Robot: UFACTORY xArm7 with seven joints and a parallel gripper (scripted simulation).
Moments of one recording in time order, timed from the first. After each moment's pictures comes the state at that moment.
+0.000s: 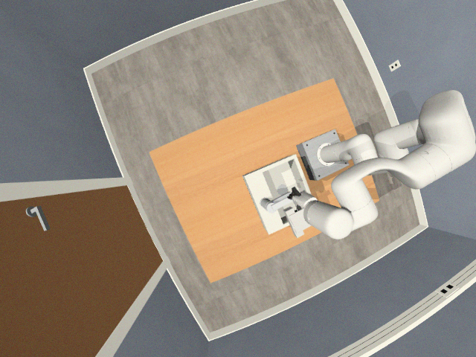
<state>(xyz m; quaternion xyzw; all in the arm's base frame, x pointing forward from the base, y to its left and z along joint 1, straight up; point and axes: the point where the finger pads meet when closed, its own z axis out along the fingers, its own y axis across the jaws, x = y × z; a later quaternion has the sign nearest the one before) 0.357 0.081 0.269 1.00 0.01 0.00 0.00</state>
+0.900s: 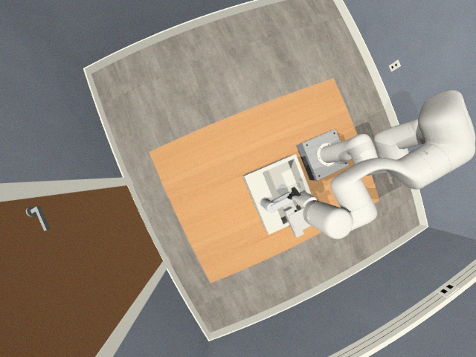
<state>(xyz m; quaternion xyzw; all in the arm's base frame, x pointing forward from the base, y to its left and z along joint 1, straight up) 0.357 0.081 0.266 1.00 0.01 0.00 0.00</state>
